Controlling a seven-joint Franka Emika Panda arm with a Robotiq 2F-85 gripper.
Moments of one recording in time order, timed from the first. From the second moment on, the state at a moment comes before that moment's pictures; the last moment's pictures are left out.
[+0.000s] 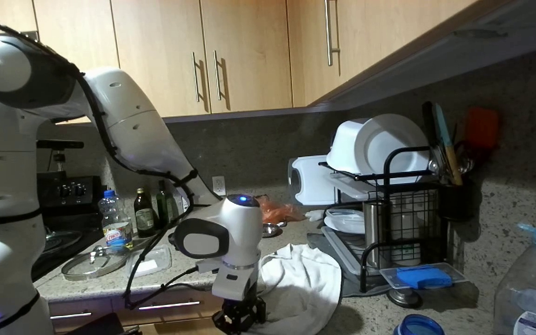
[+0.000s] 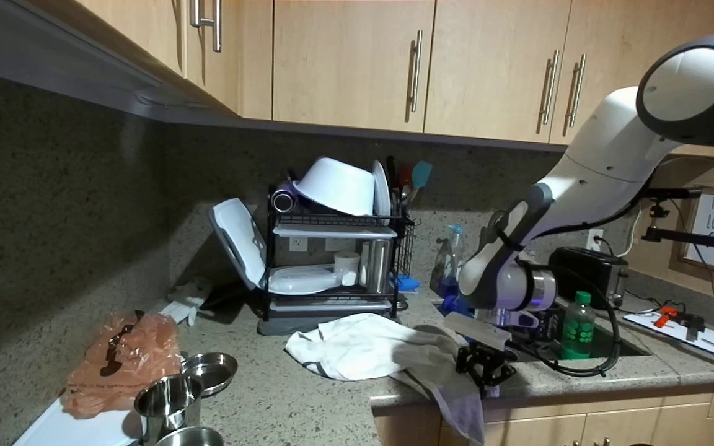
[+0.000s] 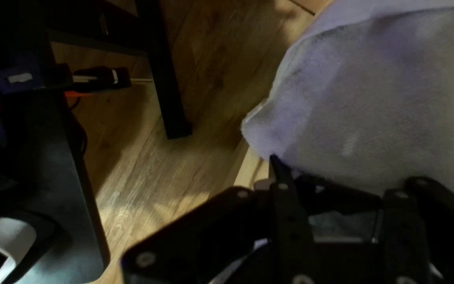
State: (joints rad) arm -0.24 0.12 -0.28 -2.58 0.25 2.61 1.00
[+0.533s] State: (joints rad) arm -0.27 -0.22 -0.30 -2.59 0.42 2.43 0.68
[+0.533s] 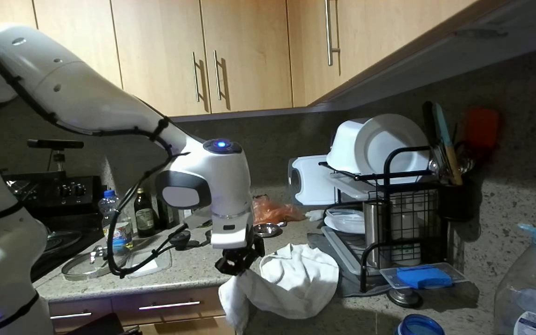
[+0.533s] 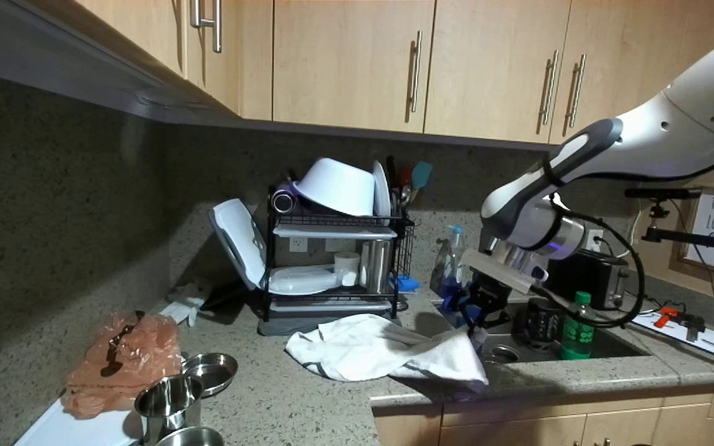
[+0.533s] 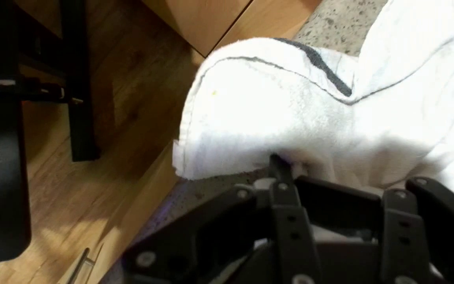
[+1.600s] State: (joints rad) arm -0.22 -0.14 -0.25 -2.39 0.50 2.26 0.61
